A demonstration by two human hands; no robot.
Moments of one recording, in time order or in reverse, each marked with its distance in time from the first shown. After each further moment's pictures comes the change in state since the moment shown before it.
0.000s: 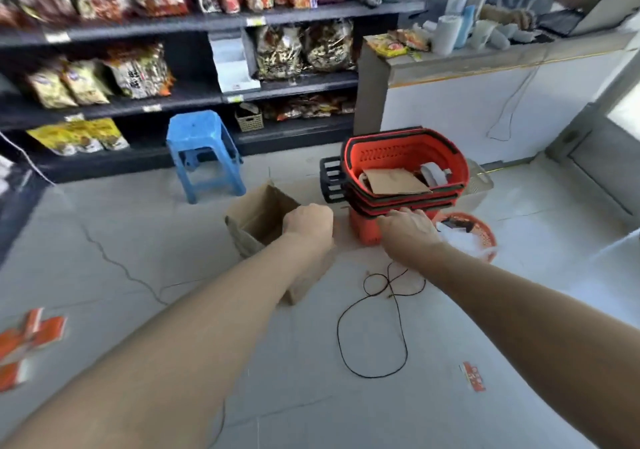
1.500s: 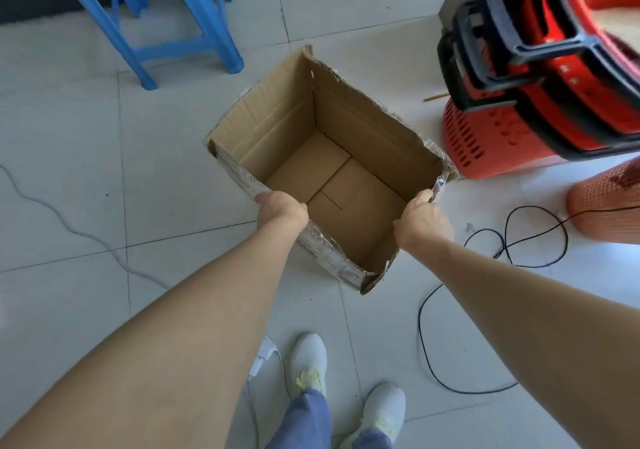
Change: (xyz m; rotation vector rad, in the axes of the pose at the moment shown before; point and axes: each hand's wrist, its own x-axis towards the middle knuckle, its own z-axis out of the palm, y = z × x) left_hand 0.425 -0.285 0.420 -0.871 -0.306 -0.985; right_hand 0.433 -0.201 0.398 0.449 -0.500 0.649
